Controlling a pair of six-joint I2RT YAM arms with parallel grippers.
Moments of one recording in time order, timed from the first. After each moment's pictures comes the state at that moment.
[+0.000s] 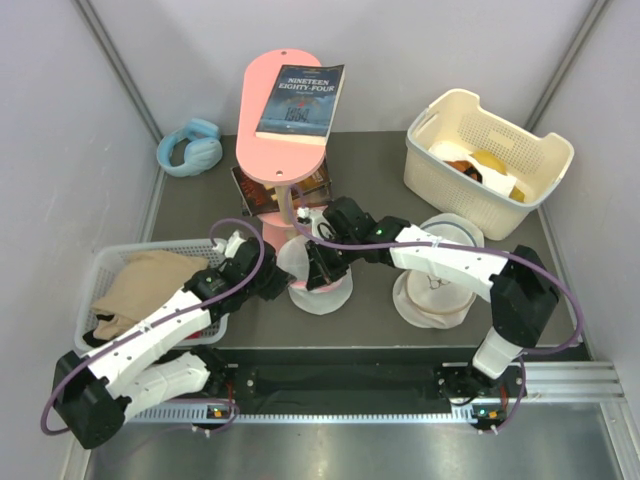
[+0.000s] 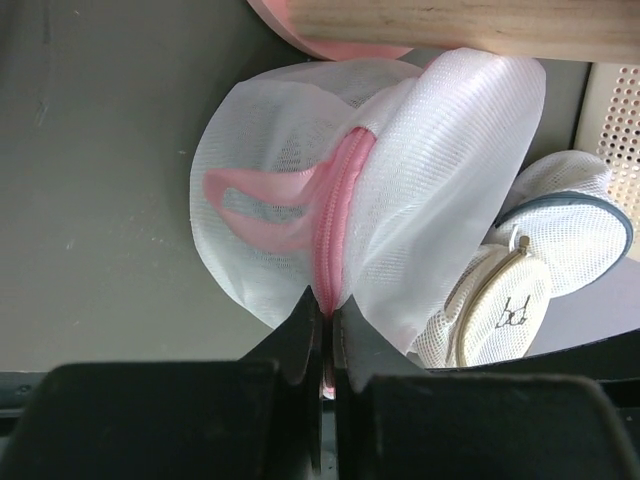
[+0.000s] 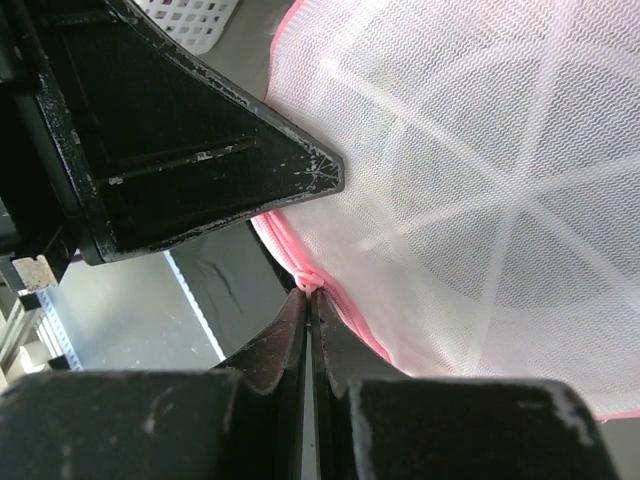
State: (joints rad) left arm -0.70 0.96 0.70 -0.58 -0.19 -1.39; right arm 0.92 1.66 1.28 -0.46 -0.47 0.36
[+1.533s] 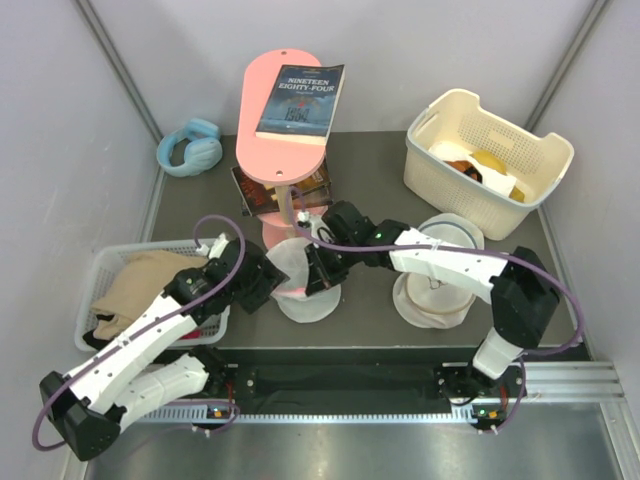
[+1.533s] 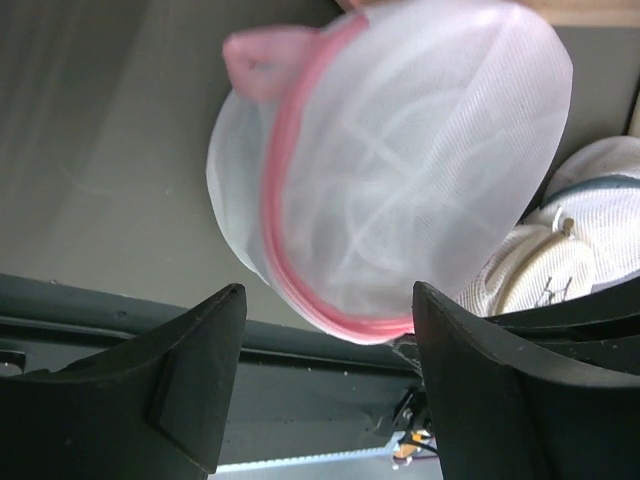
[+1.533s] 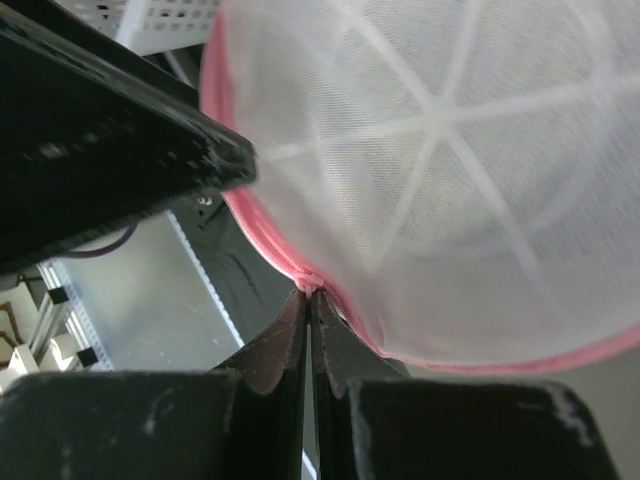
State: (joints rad) left arm -0.69 0.87 0.82 -0.88 -0.20 -1.35; right arm 0.92 1.64 1.25 -0.46 -0.48 0.41
